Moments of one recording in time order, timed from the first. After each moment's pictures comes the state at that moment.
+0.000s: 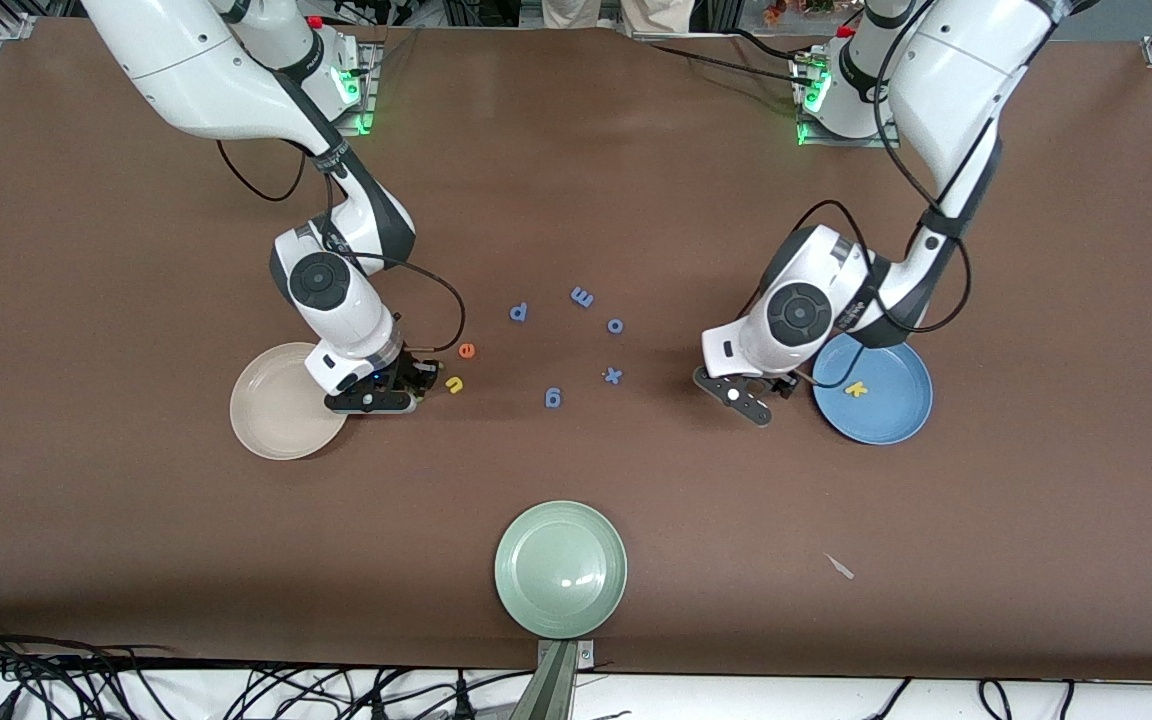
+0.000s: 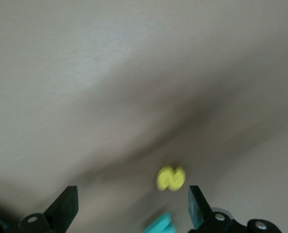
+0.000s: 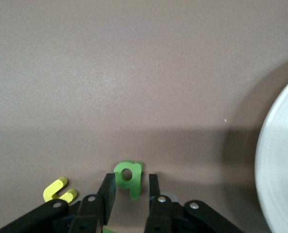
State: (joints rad) left arm -0.15 0.61 -0.31 -1.87 0.22 2.35 0.00; right arm 0.18 0.59 0.22 -1.95 -0.25 2.63 0.58
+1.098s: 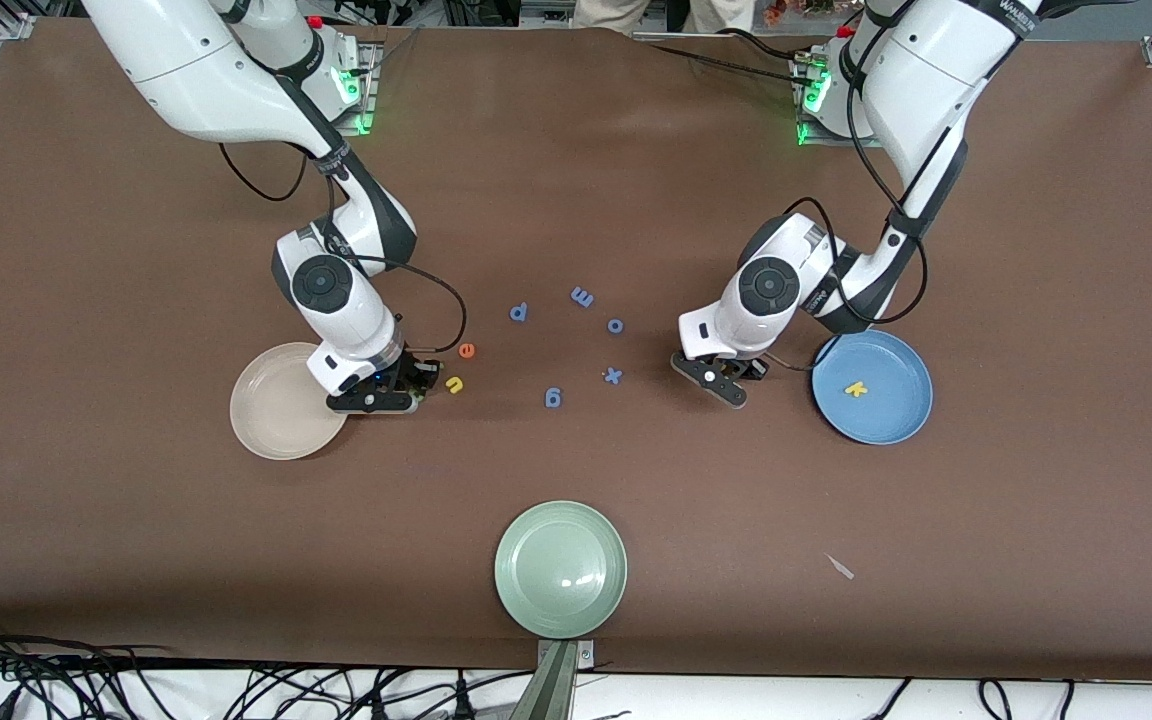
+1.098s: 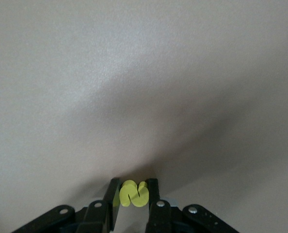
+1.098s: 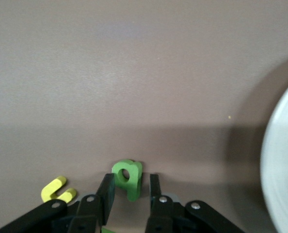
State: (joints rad) left arm -0.19 0.60 -0.30 -1.93 0.26 2.41 -0.05; right arm 0.19 0.61 0.22 -1.94 -0.25 2.63 0.58
